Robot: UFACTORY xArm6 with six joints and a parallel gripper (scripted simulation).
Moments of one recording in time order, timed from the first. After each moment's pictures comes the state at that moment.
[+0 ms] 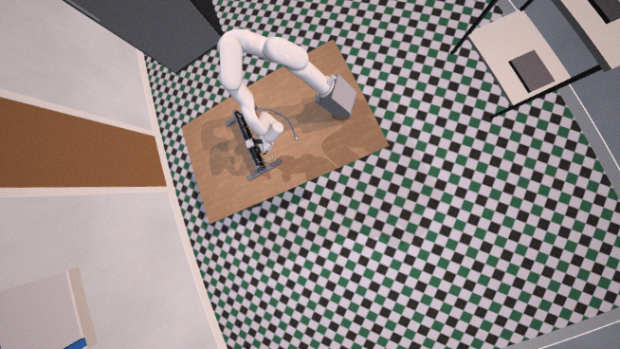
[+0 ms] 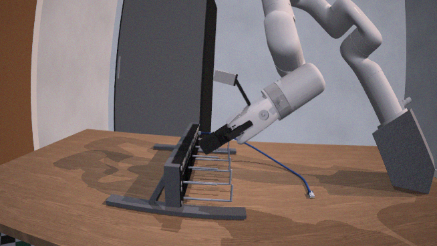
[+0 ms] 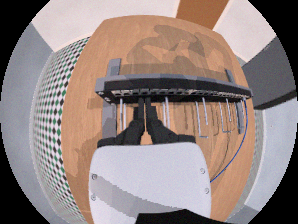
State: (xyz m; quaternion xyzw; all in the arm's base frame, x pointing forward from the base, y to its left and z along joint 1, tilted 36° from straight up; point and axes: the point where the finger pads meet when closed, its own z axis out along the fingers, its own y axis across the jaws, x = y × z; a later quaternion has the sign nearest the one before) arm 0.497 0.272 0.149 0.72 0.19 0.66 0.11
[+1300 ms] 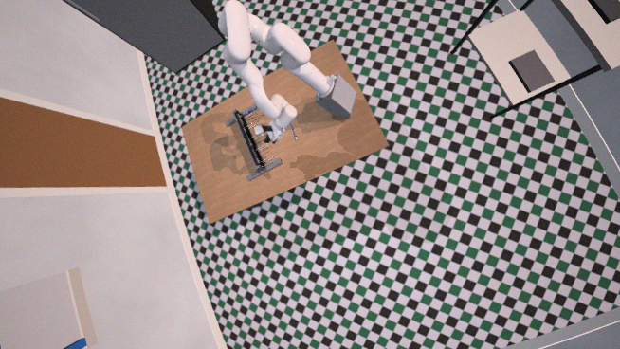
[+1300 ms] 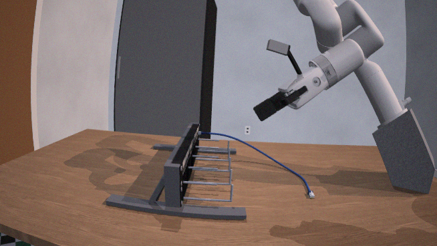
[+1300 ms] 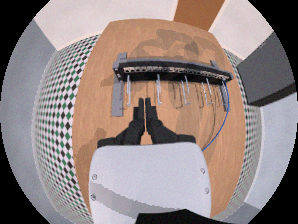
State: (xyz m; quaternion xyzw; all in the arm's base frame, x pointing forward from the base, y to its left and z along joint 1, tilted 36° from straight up) arm 0.364 0.258 0.163 0.72 0.20 0.66 0.10
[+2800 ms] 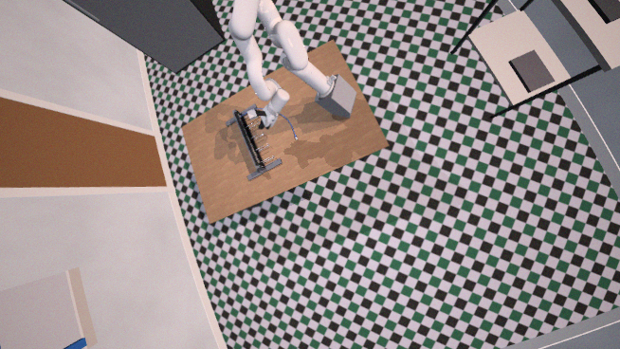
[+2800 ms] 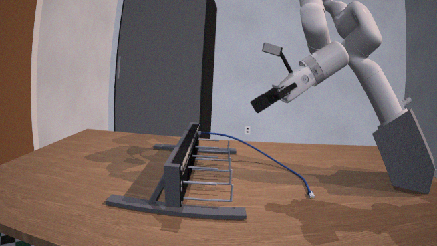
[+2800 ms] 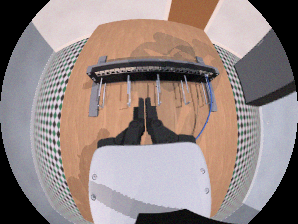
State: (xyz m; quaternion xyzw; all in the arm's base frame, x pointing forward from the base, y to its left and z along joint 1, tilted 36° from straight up) arm 0.373 0.168 0.205 0.72 0.19 0.66 0.11
